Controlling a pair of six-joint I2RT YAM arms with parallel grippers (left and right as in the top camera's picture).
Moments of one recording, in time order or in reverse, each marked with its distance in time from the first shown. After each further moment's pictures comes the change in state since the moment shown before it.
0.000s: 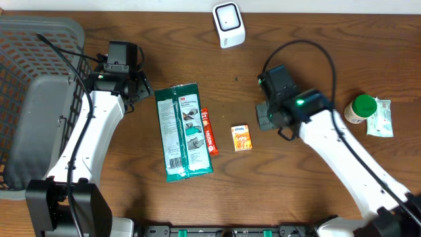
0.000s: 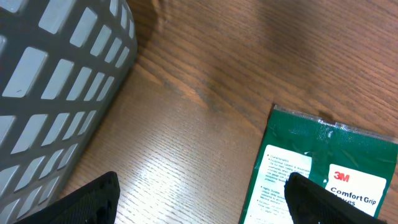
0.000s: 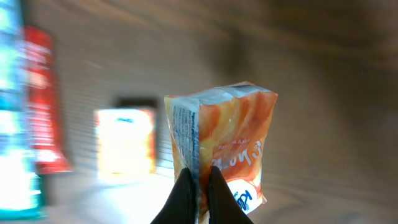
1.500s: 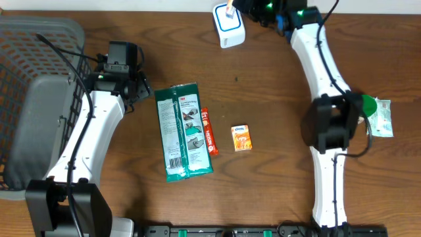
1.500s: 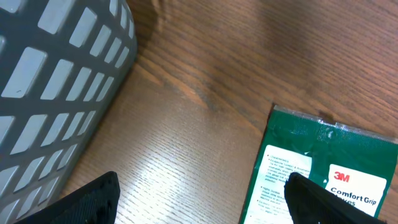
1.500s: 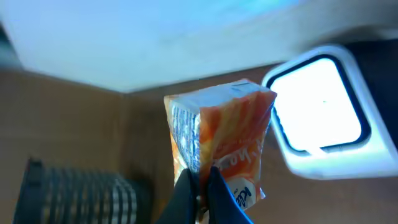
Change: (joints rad) left arm 0.000 0.000 0.000 0.001 0.000 0.000; right arm -0.275 0.962 1.153 0.493 -0.780 0.454
